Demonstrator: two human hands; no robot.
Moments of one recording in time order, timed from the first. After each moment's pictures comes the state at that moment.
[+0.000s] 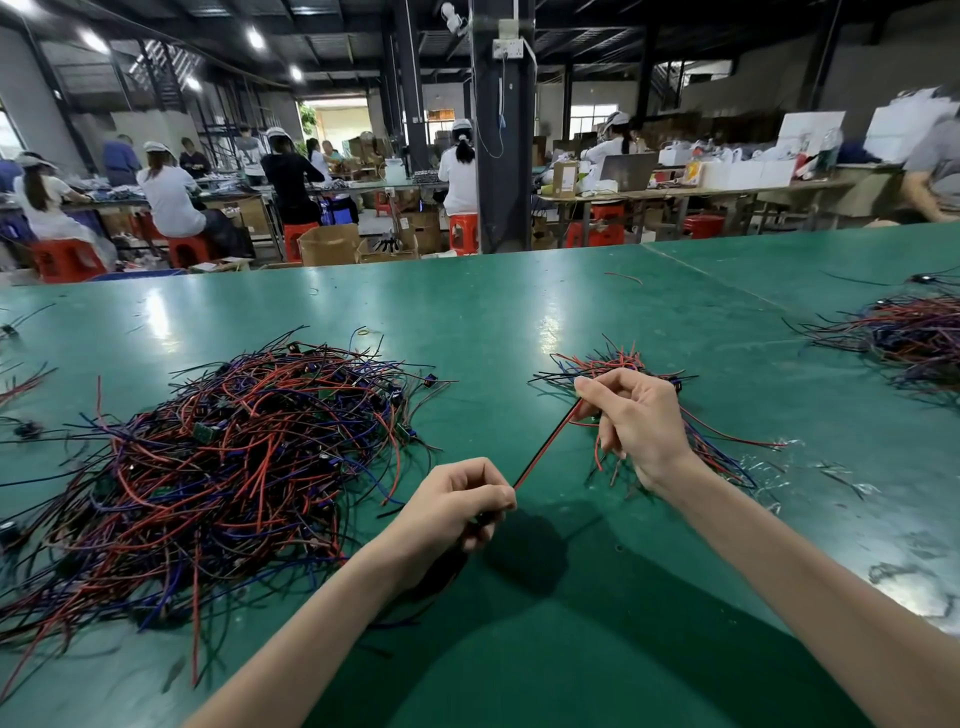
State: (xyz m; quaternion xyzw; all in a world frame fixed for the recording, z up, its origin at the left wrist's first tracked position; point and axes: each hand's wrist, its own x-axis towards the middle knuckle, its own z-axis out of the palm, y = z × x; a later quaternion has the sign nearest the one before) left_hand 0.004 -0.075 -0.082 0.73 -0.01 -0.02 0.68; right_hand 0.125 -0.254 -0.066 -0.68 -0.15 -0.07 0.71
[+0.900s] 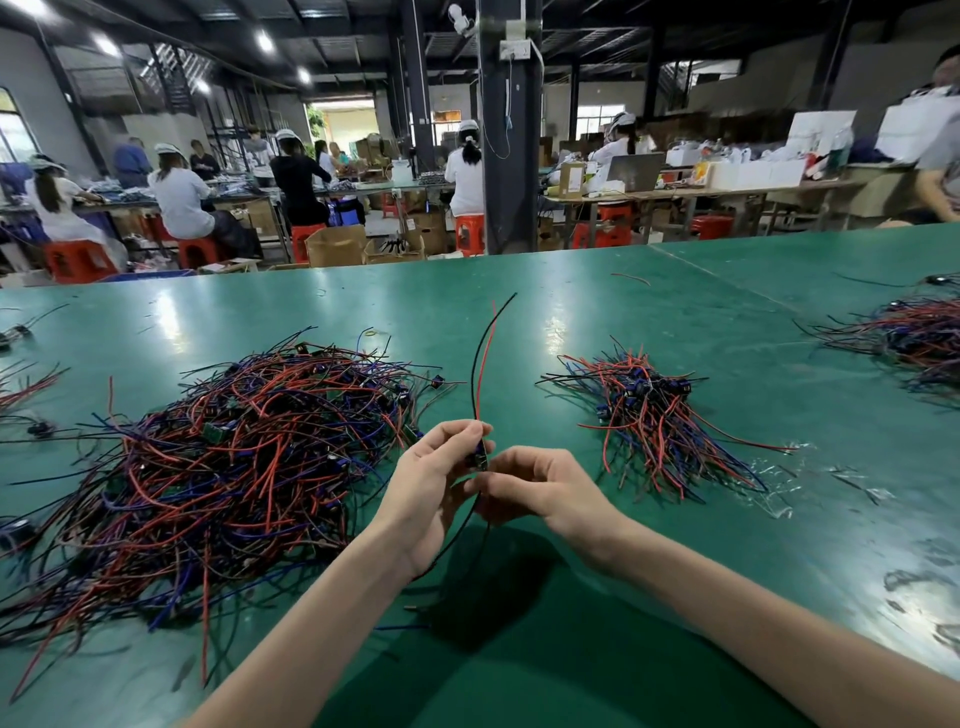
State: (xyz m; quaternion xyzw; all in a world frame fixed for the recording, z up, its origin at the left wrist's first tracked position) left_hand 0.011 -0.071 -0.068 0.54 0.08 0.09 0.83; right_hand 0.048 -0.202 -0.076 -0.64 -0.26 0.21 0.69
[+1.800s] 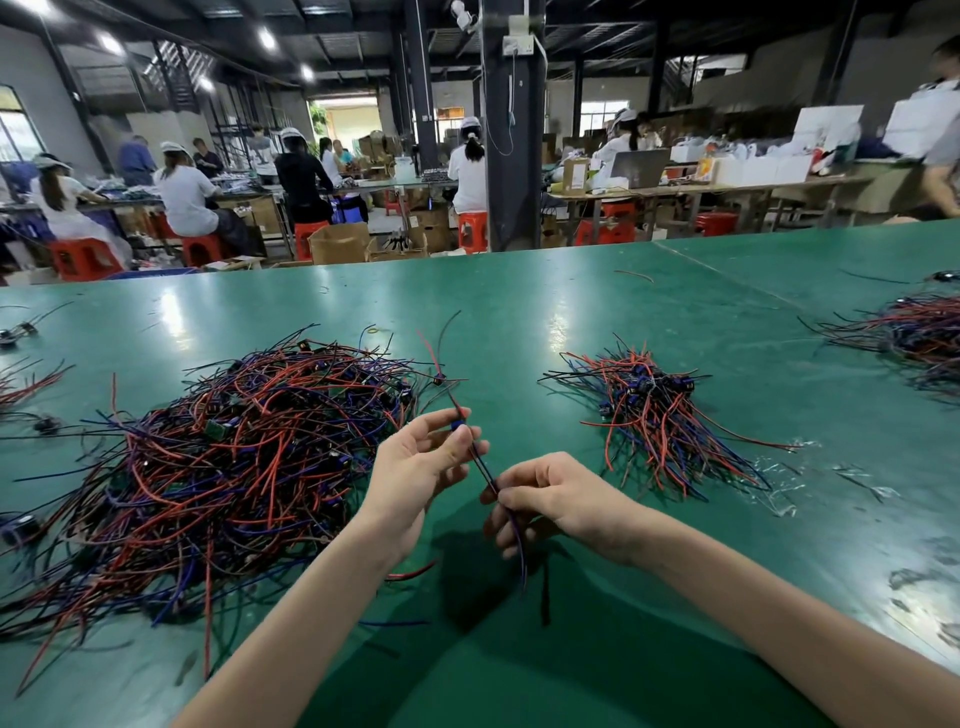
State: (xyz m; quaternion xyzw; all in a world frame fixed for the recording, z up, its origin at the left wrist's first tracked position) left_hand 0.017 -0.054 -0.075 0.59 0.06 0.15 0.79; right_hand 0.052 -0.213 -0.072 -0.68 -0.25 0.31 0.61
